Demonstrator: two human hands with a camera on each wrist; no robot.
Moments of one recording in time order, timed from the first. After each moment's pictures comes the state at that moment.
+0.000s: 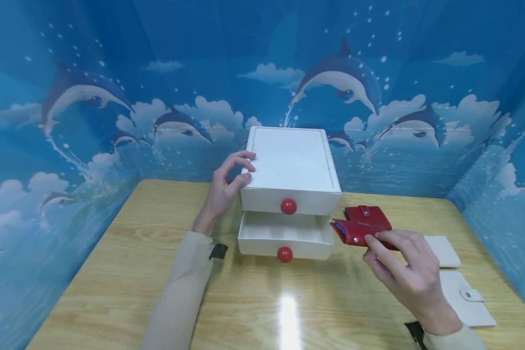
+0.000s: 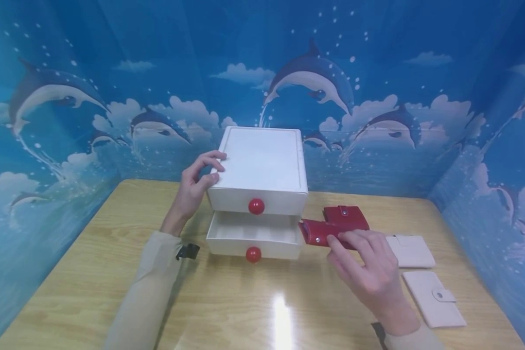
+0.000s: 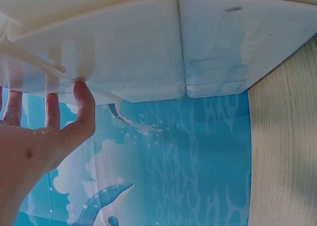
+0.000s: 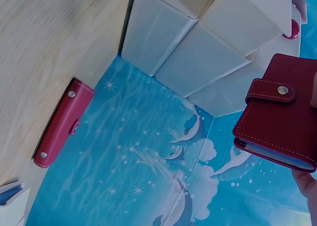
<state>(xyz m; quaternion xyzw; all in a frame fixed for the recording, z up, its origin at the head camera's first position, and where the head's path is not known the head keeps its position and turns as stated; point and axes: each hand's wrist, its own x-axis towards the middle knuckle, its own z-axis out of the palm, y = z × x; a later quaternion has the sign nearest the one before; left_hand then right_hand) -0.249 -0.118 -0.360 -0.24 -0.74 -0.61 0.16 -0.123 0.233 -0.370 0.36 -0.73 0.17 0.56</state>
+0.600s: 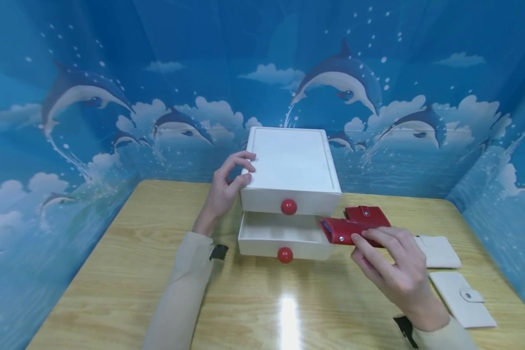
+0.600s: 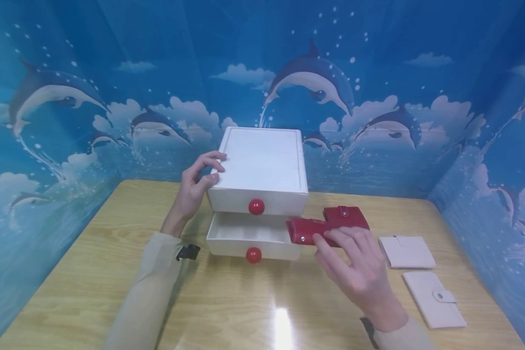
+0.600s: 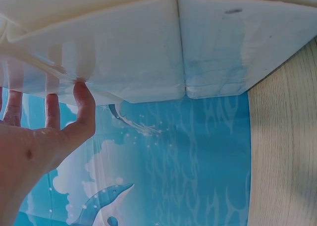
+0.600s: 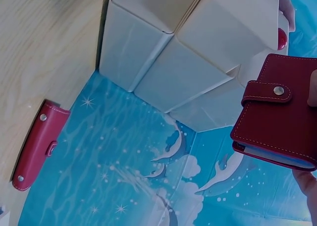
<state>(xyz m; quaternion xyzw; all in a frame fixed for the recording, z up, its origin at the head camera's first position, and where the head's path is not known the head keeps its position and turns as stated) -0.249 -0.117 -0.361 -0.24 -0.74 -0.61 0.16 -0.127 0.214 -0.363 0.40 -0.71 0.18 0.56</state>
